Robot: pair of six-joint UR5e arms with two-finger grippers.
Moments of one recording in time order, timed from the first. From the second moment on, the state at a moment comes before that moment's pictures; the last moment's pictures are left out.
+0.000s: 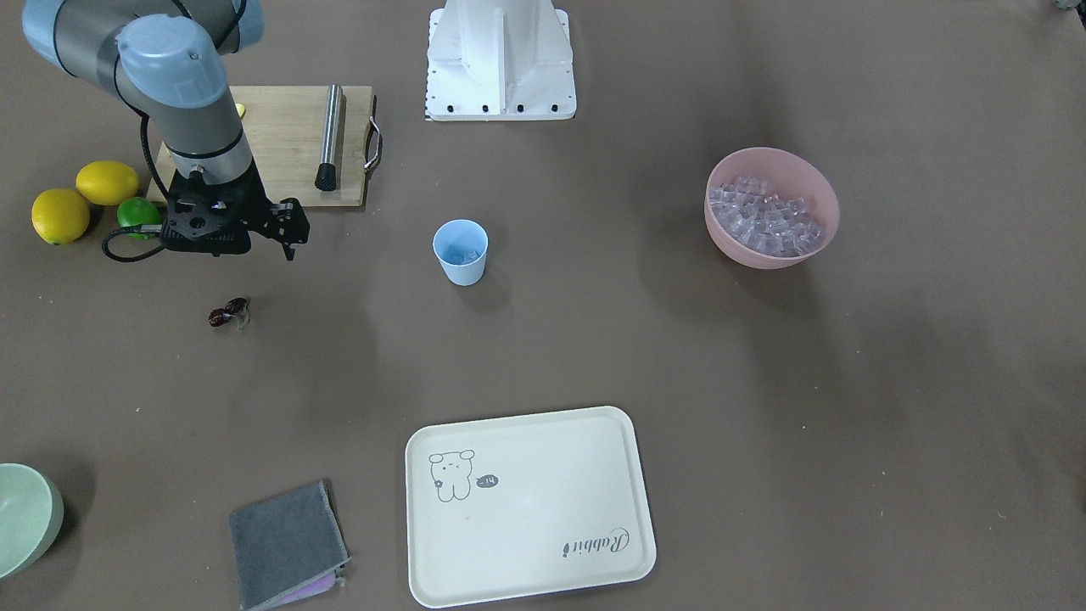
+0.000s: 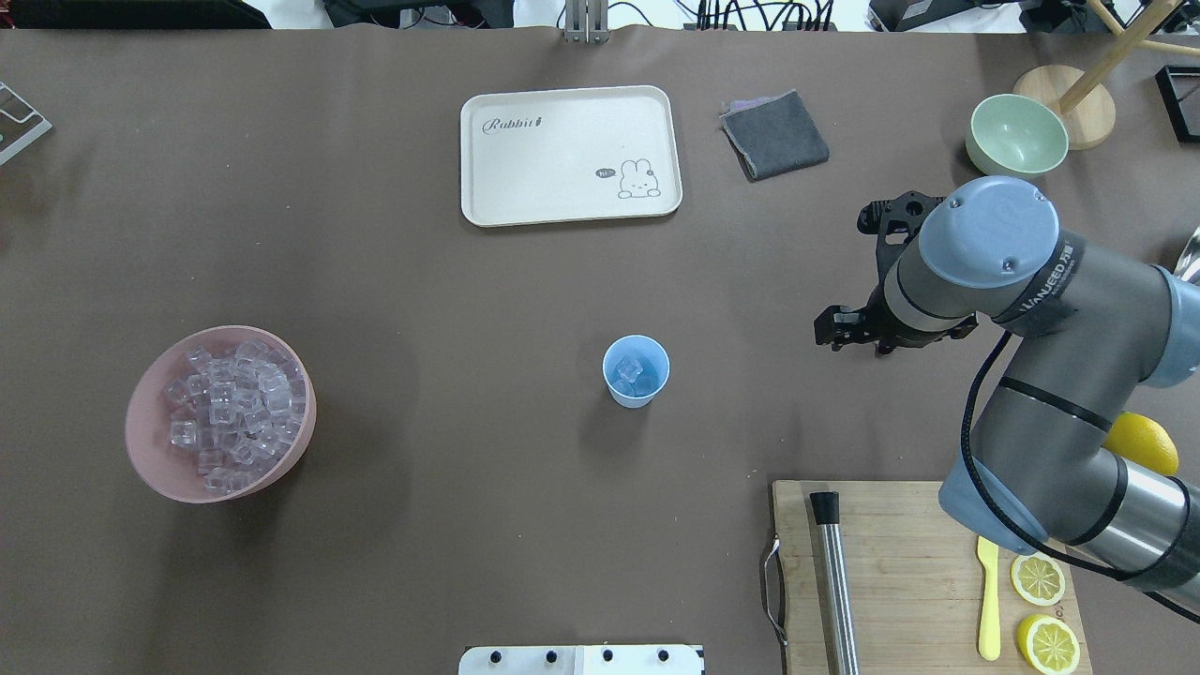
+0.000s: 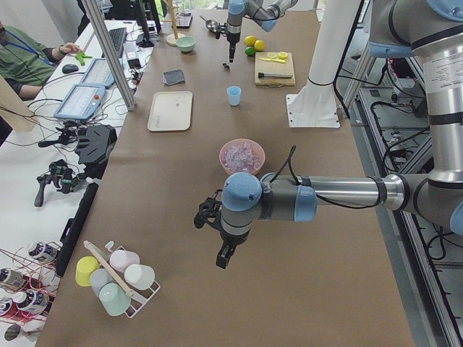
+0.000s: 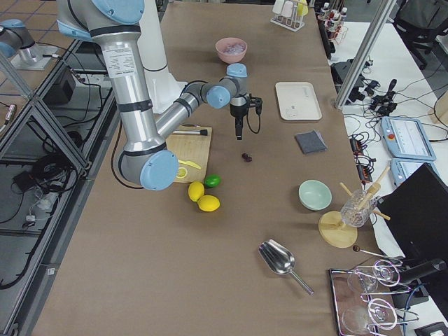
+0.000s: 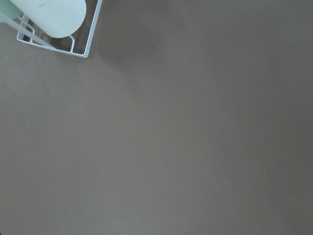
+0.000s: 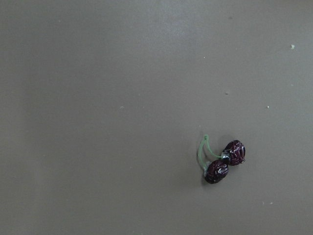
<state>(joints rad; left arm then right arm) -1.68 -1.31 -1.83 -1.61 -2.32 0.45 0.67 -1.30 1.94 -1.65 1.85 1.02</state>
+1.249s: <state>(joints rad) -1.68 -1.26 -1.82 -1.62 -2.34 0.46 0.72 -1.22 1.75 -1.59 1.82 0.45</state>
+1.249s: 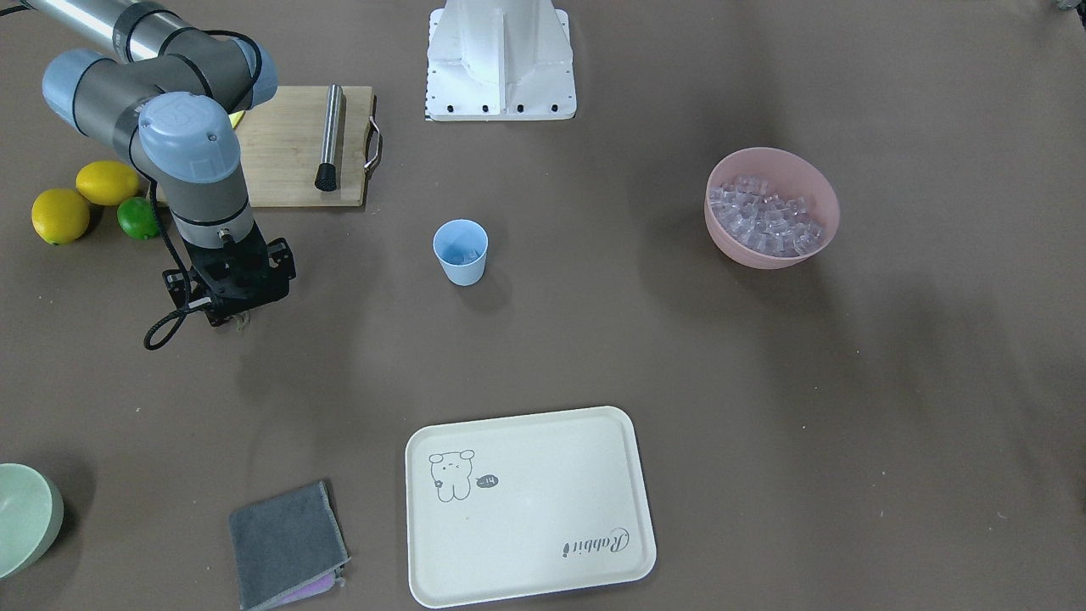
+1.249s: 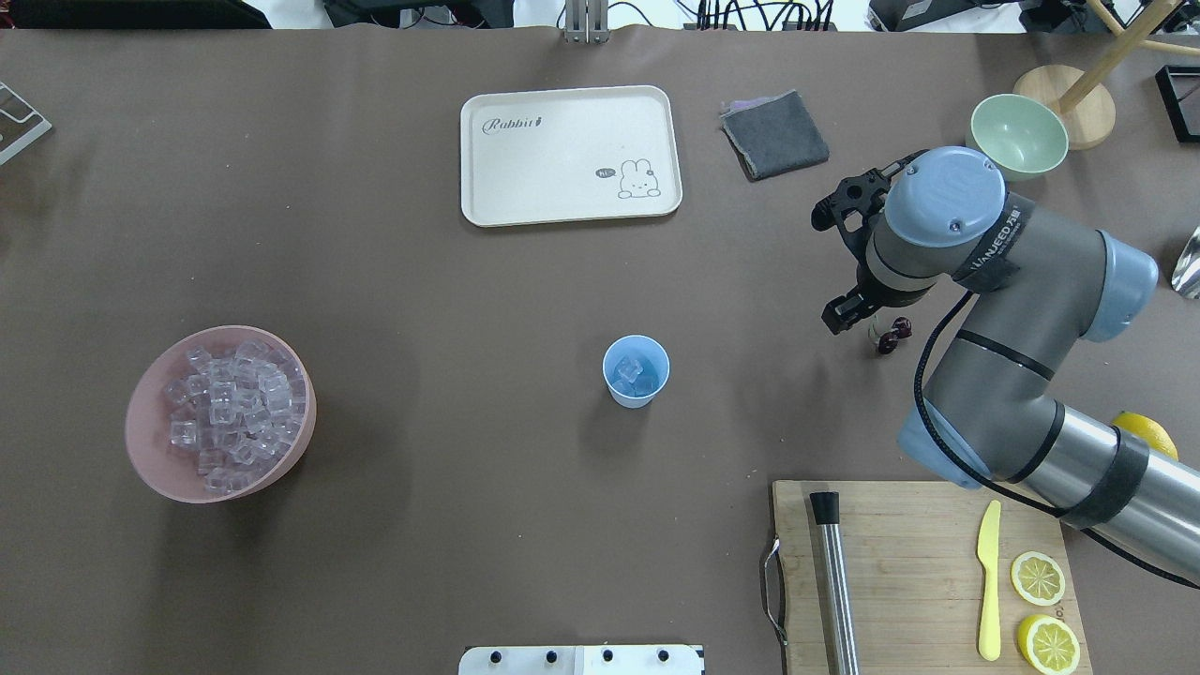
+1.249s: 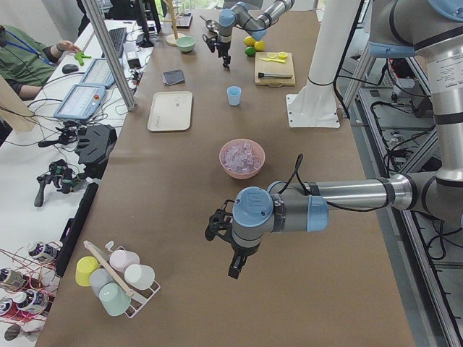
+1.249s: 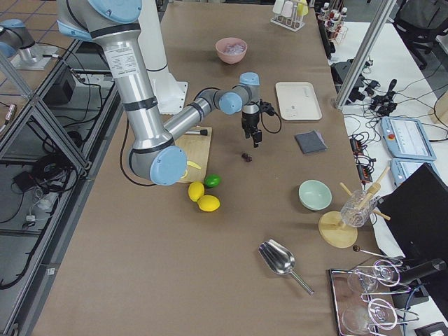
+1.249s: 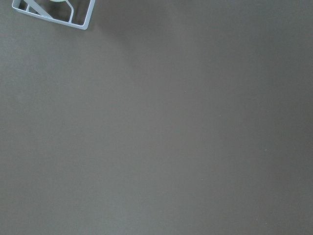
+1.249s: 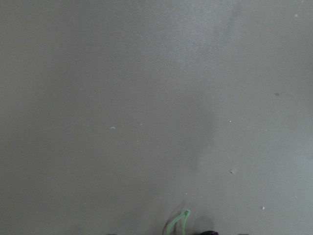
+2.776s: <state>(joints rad) -1.69 -1.23 -1.82 -1.66 -2.34 0.46 0.76 -1.23 1.66 -1.49 1.96 0.39</state>
